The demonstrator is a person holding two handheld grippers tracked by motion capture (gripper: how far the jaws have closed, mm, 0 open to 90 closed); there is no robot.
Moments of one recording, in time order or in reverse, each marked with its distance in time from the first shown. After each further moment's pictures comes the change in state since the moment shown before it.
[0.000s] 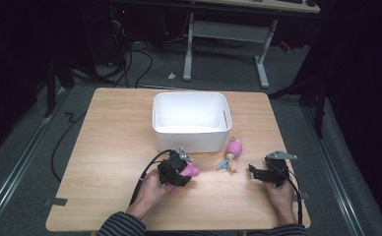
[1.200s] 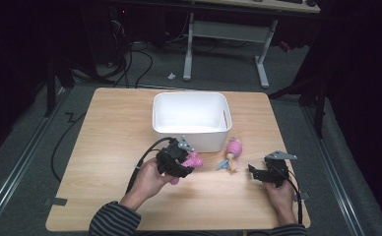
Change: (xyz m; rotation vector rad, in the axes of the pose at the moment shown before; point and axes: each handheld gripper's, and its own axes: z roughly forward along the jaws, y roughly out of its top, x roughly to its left) left arm 0.000 0.032 -0.049 -0.057 -0.036 0.076; right arm 0.001 0.000 0.000 0.000 0.008 -0.008
